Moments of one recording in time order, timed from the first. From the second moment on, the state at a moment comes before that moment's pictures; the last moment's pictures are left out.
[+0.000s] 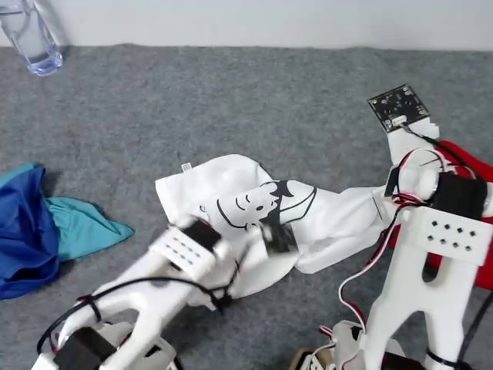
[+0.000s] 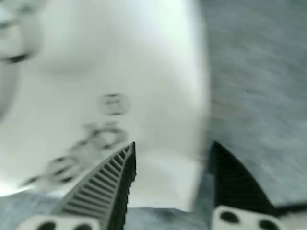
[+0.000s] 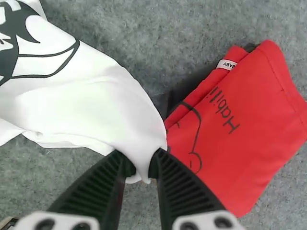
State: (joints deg) left arm 28.6 -18.1 49.1 69.8 -33.2; right arm 13.8 -28.7 9.2 91.9 35.4
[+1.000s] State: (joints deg) left arm 24.2 -26.2 38.3 76.8 -32.8; right arm 17.0 -28.2 10.0 84.6 35.4
